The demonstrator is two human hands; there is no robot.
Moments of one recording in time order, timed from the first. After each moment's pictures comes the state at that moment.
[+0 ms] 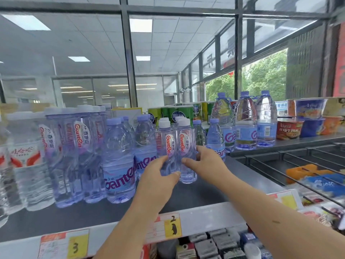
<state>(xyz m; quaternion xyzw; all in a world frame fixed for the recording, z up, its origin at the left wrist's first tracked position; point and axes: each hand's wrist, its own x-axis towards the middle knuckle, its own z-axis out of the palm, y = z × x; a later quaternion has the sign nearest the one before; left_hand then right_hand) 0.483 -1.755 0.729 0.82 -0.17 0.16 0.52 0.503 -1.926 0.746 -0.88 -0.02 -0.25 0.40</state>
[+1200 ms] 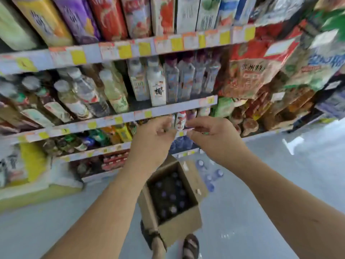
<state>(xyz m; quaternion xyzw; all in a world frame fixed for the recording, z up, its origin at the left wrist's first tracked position) 0.184 -1.704 0.341 0.83 -0.04 -0.12 0.55 0.138 -1.873 0.357 -0.89 0.10 0.00 0.45</state>
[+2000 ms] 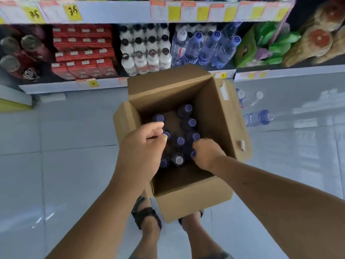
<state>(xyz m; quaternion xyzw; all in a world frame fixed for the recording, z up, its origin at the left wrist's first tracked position) 0.112 -1.631 -0.096 0.80 0.17 -0.26 0.52 0.096 -1.821 -0.208 -0.89 0.05 0.44 0.08</state>
